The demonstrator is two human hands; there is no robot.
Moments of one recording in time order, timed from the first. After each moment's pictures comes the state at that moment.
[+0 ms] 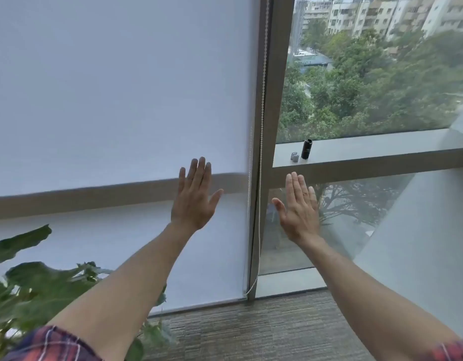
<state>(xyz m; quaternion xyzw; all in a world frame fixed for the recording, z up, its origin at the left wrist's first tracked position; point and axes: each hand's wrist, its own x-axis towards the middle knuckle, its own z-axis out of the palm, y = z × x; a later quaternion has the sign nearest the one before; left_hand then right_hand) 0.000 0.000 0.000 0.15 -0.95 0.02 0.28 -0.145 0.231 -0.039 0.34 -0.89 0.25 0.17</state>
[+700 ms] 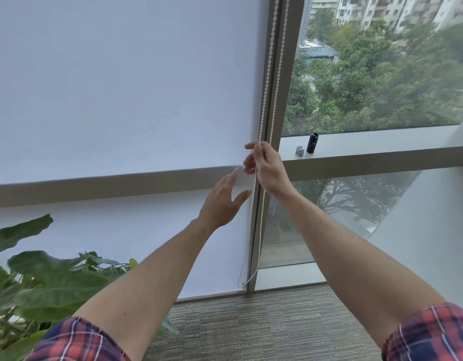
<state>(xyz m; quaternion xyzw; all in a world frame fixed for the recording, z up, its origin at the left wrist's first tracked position) -0.029 0.039 -0.011 0.13 -0.92 -0.31 0.21 -0.137 0.144 0.049 0.35 -0.67 0.64 -0.09</state>
